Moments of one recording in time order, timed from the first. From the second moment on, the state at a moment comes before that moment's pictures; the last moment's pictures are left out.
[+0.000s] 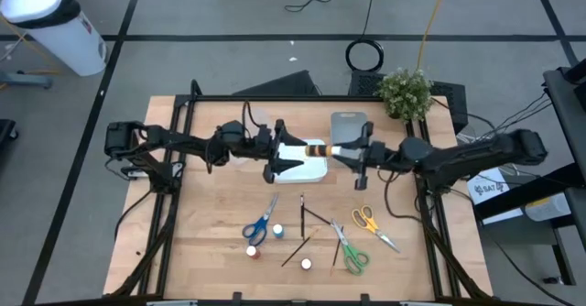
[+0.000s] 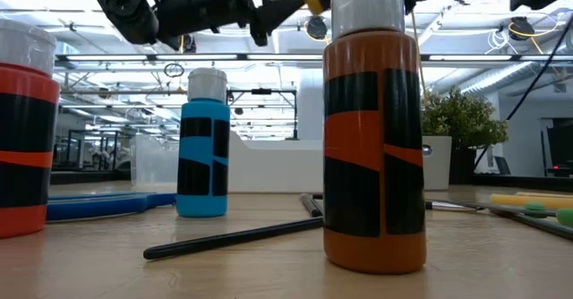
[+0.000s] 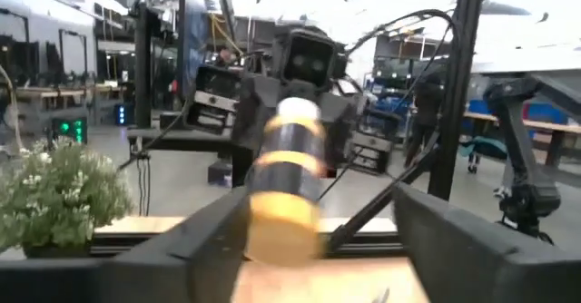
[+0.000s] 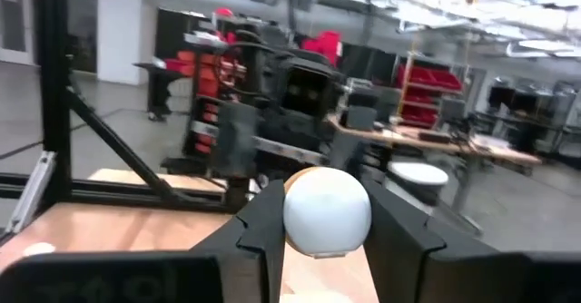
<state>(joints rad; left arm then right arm) 0.16 1.57 0.76 1.02 0.34 -0.13 0.07 0.98 0.52 0.61 0.19 -0.17</state>
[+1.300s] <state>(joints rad) 0.16 1.57 0.76 0.91 0.13 -0.09 -0.59 1.39 0.78 -0.17 0.00 -0.04</state>
